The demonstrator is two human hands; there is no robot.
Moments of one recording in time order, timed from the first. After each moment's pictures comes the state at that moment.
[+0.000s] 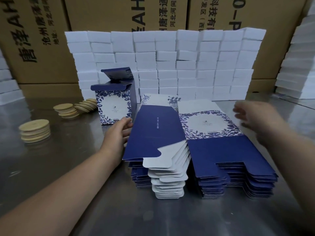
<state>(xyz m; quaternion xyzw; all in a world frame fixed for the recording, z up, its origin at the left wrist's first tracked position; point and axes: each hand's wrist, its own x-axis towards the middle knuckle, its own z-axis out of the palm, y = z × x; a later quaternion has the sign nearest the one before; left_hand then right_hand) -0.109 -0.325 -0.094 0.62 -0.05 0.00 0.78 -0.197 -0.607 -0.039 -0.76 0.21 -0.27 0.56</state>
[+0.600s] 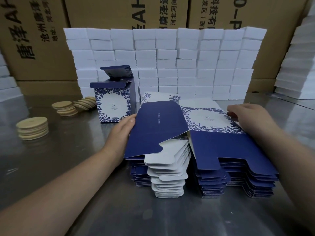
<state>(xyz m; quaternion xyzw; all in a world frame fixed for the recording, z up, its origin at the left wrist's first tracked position) -0.124 -0.332 -0.092 0.67 -0.17 0.07 0.72 -0.192 -0.605 -0.048 -0.82 0.21 -0.28 0.46</state>
